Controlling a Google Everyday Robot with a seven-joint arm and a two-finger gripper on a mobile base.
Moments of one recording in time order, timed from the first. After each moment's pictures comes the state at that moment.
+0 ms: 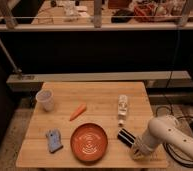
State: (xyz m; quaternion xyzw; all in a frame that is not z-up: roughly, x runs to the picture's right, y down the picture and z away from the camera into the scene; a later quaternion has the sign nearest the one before) arm 0.212 0.343 0.733 -0.36 -0.23 -0.16 0.89
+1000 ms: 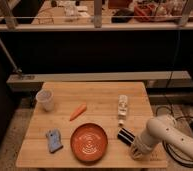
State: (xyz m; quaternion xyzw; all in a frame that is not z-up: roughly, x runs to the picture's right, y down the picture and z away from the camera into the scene) arm 0.212 0.345 0.744 -0.36 -0.24 -0.17 0.89
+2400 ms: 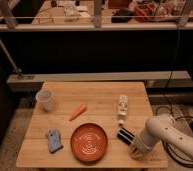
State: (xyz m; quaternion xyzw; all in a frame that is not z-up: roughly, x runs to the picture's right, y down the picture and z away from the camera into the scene) arm 0.212 0.343 0.747 -0.36 -0.24 -0.18 0.89
